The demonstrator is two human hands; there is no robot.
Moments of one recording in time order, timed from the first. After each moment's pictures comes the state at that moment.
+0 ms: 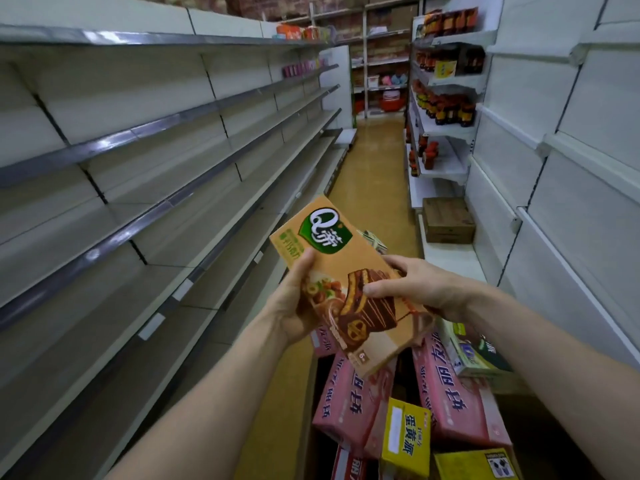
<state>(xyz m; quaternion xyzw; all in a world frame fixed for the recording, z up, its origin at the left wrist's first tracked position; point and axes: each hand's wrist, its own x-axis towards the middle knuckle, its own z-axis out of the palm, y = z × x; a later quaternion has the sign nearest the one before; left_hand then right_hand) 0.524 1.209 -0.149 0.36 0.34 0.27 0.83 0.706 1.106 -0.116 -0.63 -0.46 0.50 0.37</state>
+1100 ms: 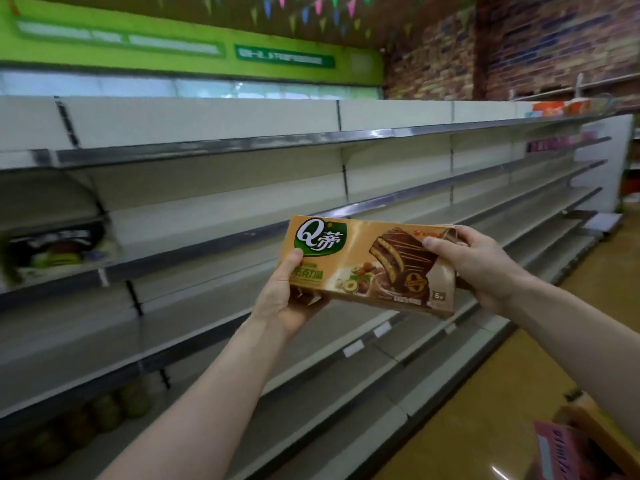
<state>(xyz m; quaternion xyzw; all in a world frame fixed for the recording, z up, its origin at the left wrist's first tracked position) 0.222 1.175 -0.005 0.24 0.35 0.69 0.58 0.469 1.206 0.022 -0.42 -0.60 0.46 0.50</state>
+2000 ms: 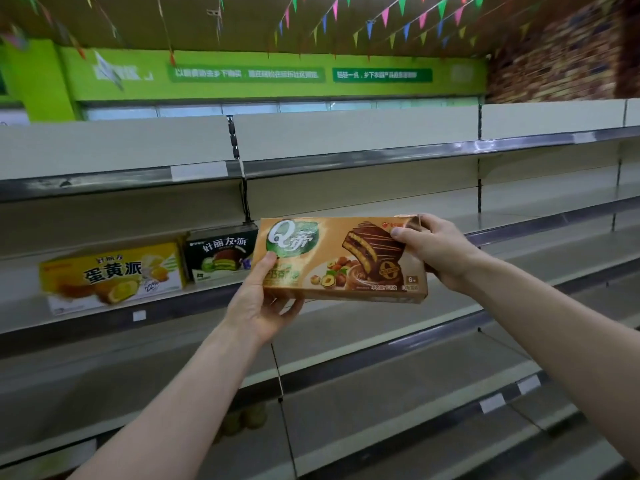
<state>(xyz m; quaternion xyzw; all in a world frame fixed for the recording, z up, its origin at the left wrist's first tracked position) -0.062 1.116 0.036 0.18 0.40 0.79 0.42 0.149 1.232 0.078 -0.30 -0.67 0.53 0.43</state>
